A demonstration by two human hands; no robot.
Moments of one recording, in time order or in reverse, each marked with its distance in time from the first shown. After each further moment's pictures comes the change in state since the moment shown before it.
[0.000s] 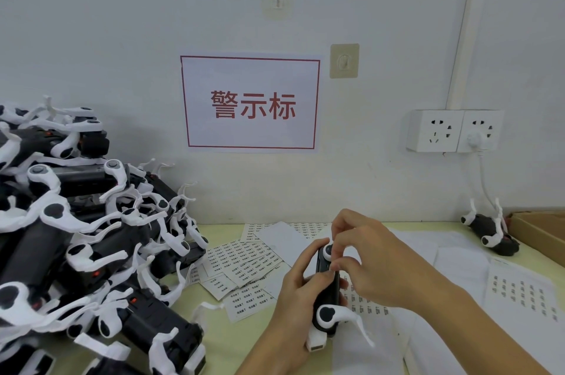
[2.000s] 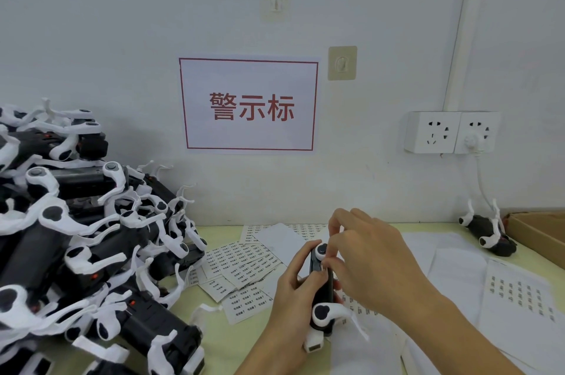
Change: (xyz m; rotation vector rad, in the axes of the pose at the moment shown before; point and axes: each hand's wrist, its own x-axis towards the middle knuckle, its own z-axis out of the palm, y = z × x) left_hand 0.004 -0.004 -0.004 -0.005 0.075 0.047; right_hand 0.001 -0.015 0.010 -0.478 0.177 -0.052
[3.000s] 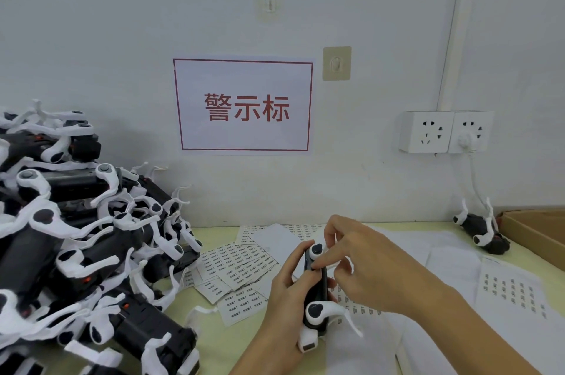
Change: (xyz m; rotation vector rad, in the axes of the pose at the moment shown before) left_hand 0.003 -0.001 0.001 -0.105 0.052 -0.048; right_hand -0.004 0.017 -0.005 0.363 -0.220 -0.060
